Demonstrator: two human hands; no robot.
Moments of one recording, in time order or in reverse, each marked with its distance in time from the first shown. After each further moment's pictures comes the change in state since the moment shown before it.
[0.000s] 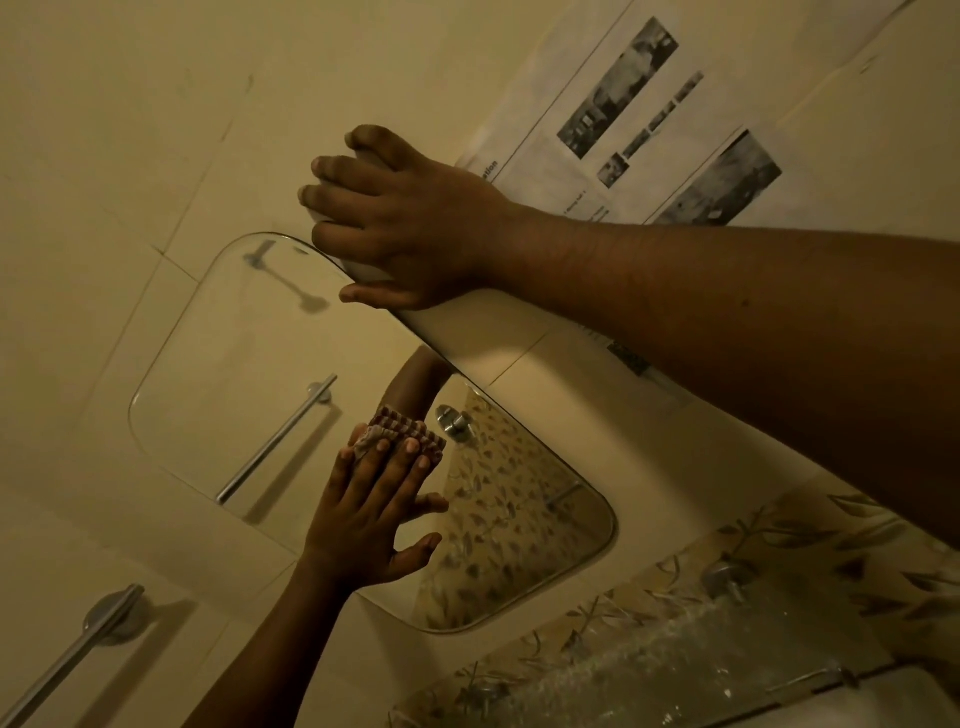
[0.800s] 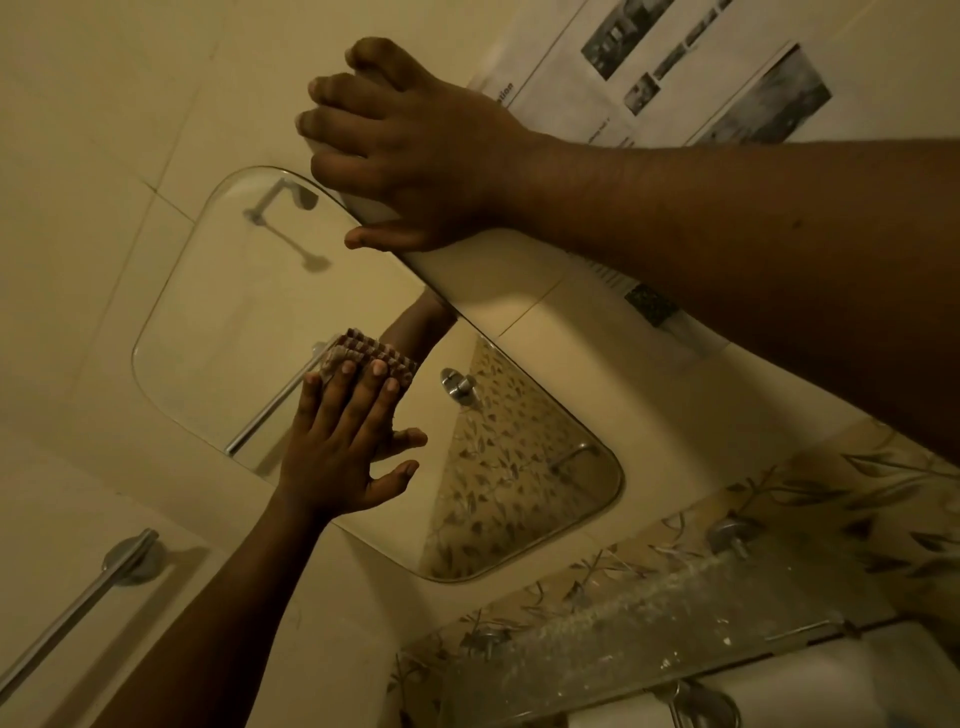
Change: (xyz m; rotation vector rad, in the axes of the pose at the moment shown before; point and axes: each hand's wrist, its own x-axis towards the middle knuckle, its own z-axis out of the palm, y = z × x) left_hand 0.016 -0.038 -0.016 0.073 0.023 -0.022; right_hand 0.003 0.002 0.001 0.017 -0.044 0.010
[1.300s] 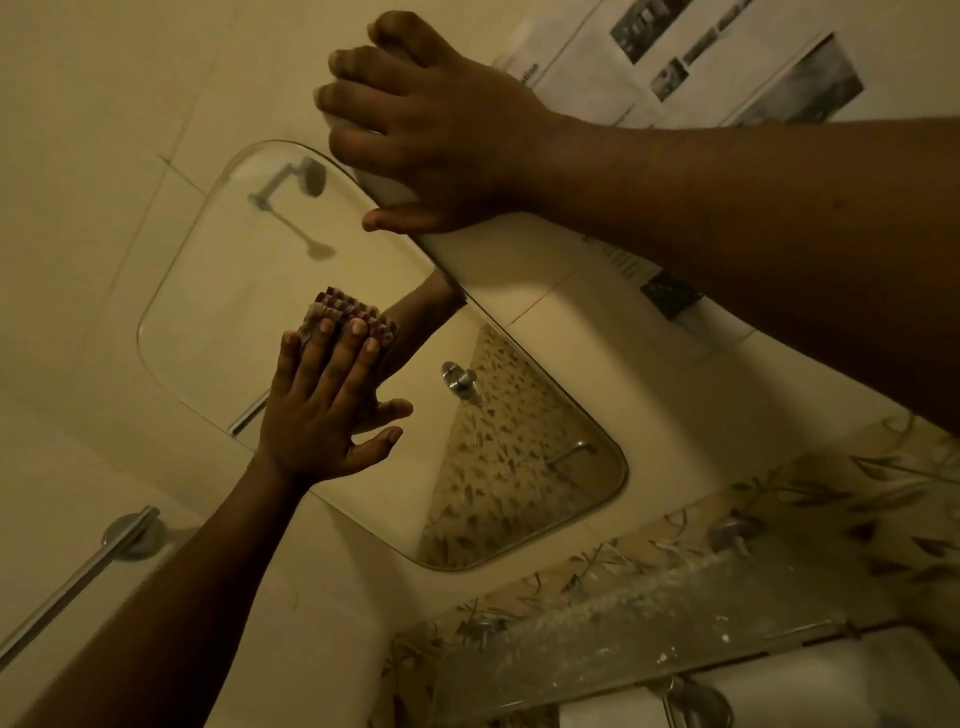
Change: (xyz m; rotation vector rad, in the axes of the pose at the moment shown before) left_hand 0.003 -0.033 0.002 0.023 0.028 -0.024; right_hand -0.001 -0.002 0.003 -0.004 -0.015 0.003
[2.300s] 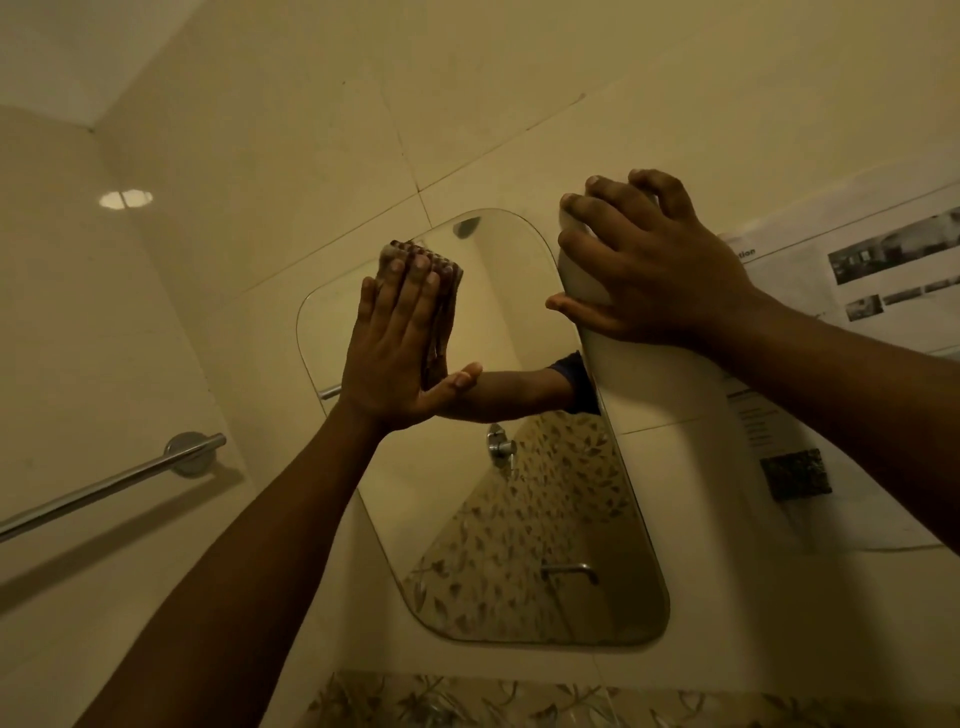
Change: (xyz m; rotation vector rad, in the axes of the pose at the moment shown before) left_hand 0.038 -0.038 -0.014 -0.014 0.059 -0.554; right_hand 0.000 0.003 0.007 -0.101 0.125 -0.015
